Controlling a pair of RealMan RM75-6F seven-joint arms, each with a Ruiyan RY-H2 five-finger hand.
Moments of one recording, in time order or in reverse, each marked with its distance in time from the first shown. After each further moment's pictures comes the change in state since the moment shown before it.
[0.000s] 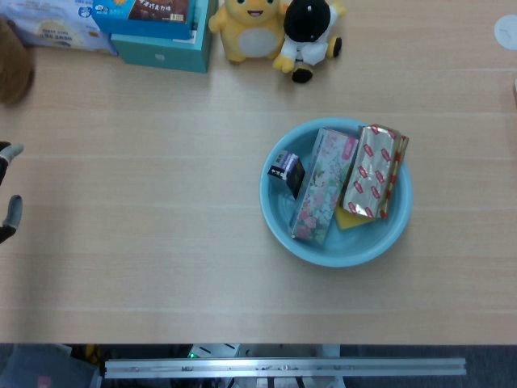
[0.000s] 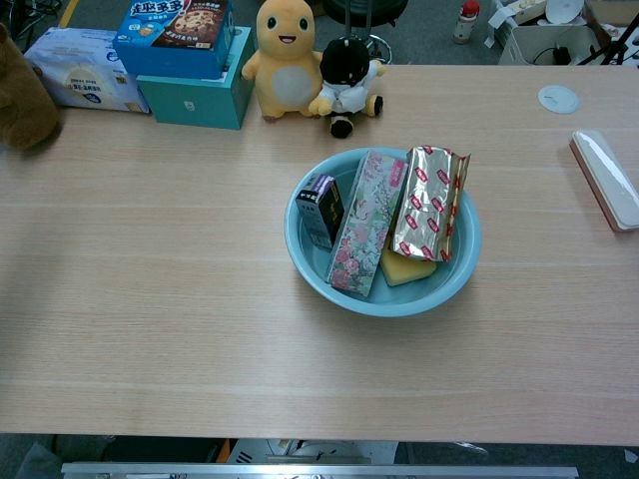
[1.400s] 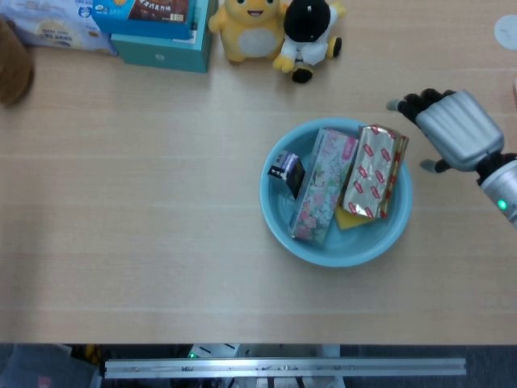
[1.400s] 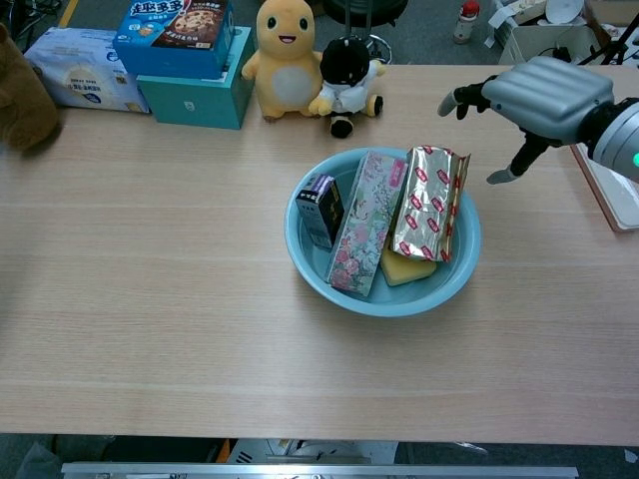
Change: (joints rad) left arm 0.054 0.026 0.025 0.043 -0.033 0.021 -0.124; right arm 0.544 -0.187 0.101 0.044 0.201 -0.649 -0.362
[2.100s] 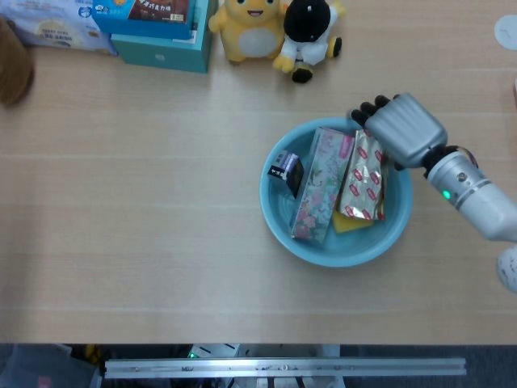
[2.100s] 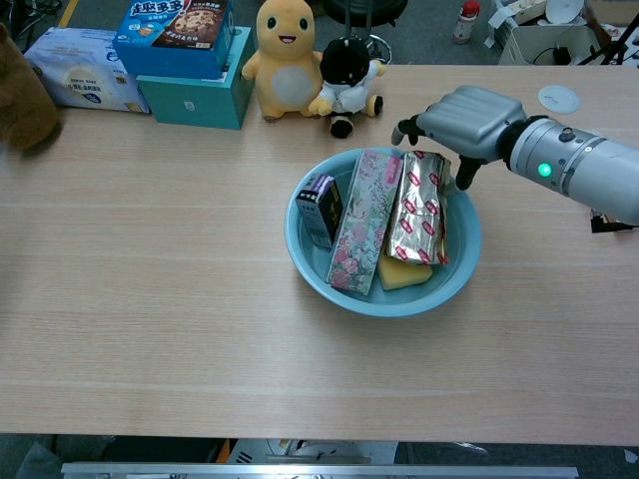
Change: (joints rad) left arm 0.005 -0.006 -0.007 0.028 -0.022 -0.010 -0.028; right arm 0.164 -0.139 -0.044 0.083 0.207 -0.087 -0.203
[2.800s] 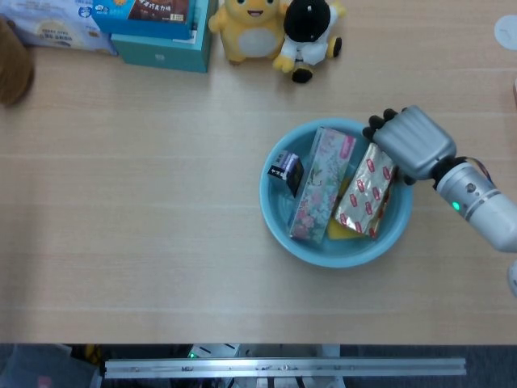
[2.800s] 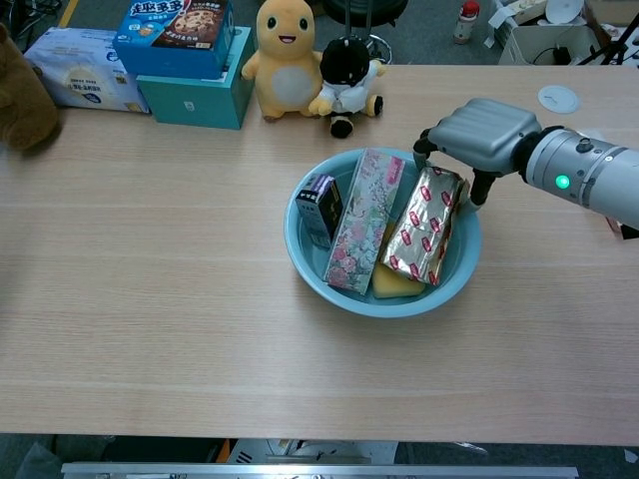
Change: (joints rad) left arm 0.000 -0.004 -0.001 0.003 0.008 -0.001 0.000; right arm 0.025 0.056 -0.091 -0.082 0.054 0.044 -0.027
